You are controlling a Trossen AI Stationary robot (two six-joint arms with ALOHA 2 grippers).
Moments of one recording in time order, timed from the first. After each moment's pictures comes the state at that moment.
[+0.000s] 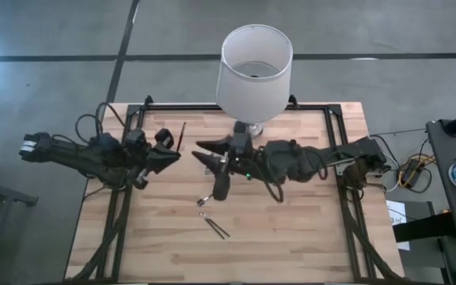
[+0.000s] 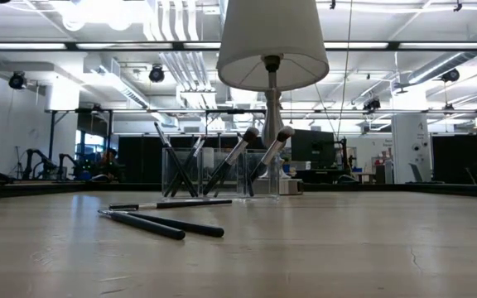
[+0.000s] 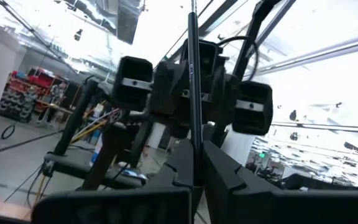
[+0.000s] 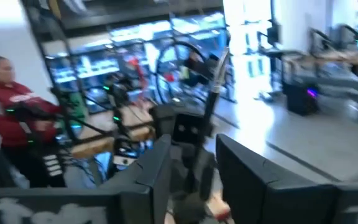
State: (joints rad) left arm -0.16 0.75 0.60 0.66 -0.01 -0.40; right arm 0.28 1.83 1.99 -0.07 0.57 0.19
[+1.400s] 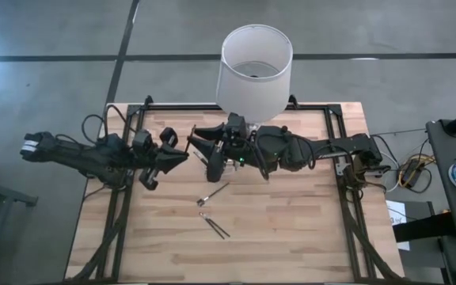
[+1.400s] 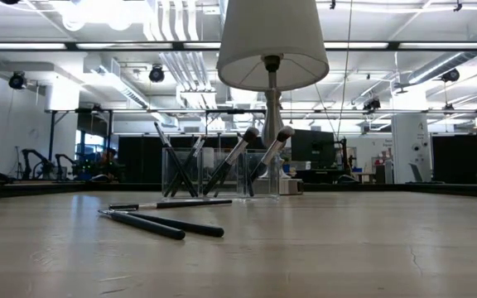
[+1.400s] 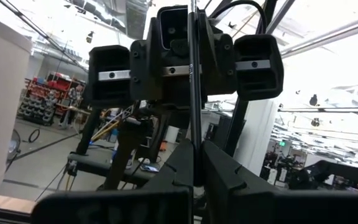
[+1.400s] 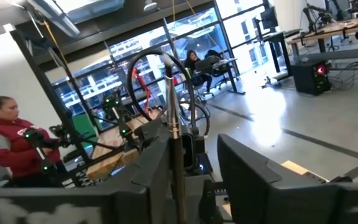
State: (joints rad) left arm -0.14 0.82 0.62 0.68 -0.03 -0.31; right arm 0.18 1.85 1.98 -0.01 0.47 0.36
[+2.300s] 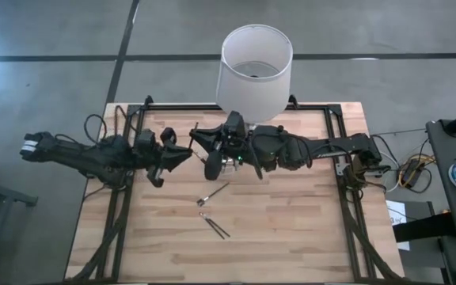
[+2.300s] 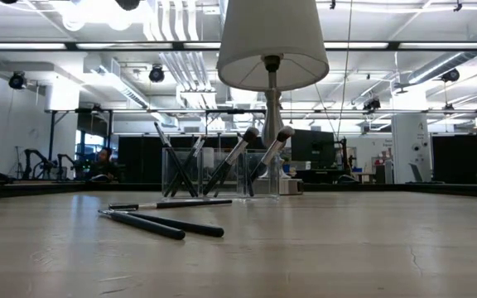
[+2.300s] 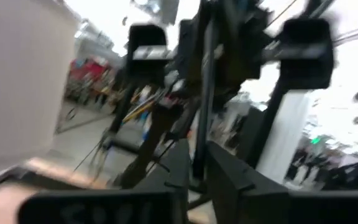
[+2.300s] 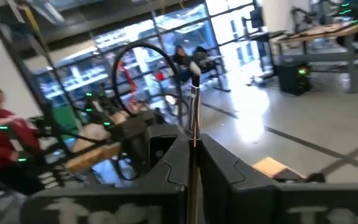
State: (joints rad) left arm -0.14 0.82 0.62 0.58 -0.15 -0.34; right arm 0.18 1.85 1.98 -0.04 0.48 0.34
